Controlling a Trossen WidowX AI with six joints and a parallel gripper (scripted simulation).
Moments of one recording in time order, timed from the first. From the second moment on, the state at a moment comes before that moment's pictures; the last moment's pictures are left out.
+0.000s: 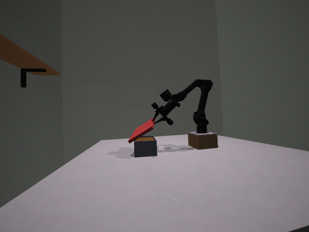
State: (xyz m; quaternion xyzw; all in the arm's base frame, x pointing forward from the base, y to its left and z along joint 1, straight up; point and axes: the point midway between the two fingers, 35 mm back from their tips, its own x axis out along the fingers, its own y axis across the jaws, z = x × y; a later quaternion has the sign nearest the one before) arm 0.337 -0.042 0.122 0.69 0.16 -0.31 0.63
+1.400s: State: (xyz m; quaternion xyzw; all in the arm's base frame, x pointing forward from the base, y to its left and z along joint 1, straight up) arm 0.337 -0.043 0.171 0.69 0.16 -0.31 0.63
